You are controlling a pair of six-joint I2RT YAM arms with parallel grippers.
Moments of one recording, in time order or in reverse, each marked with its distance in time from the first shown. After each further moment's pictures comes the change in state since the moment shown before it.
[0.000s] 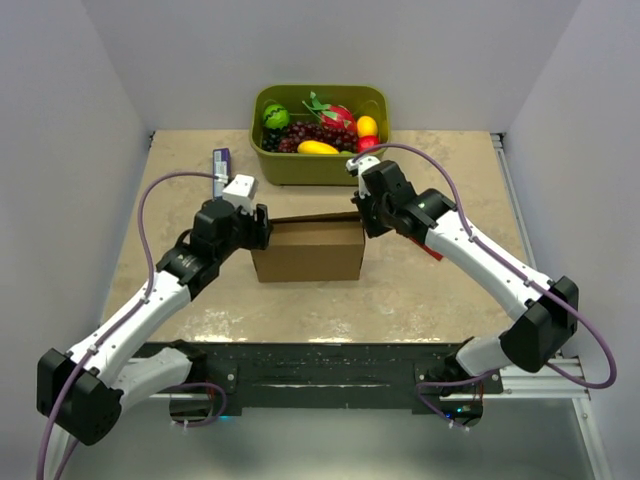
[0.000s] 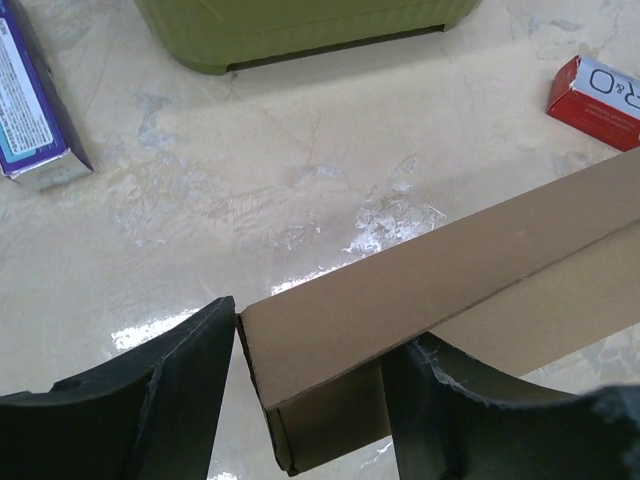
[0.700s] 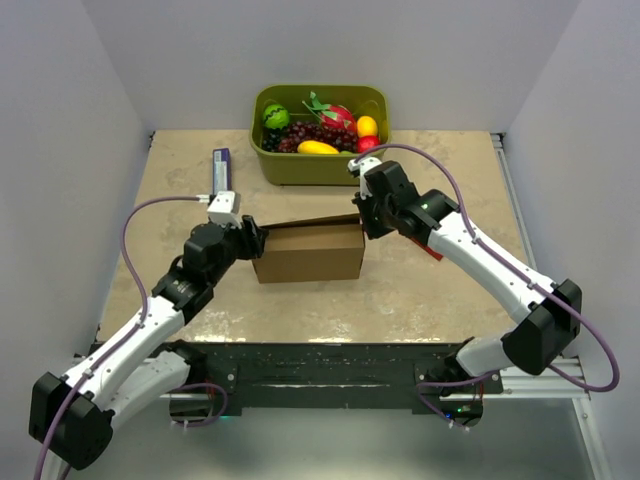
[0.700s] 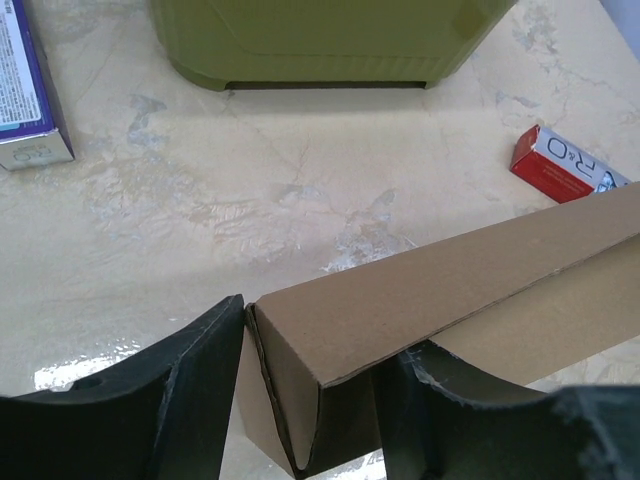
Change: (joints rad) left arm -0.004 -0.159 -0.228 0.203 -0.034 -0.146; right arm 0.001 -0.018 -0.006 -0.005 -0.038 0.016
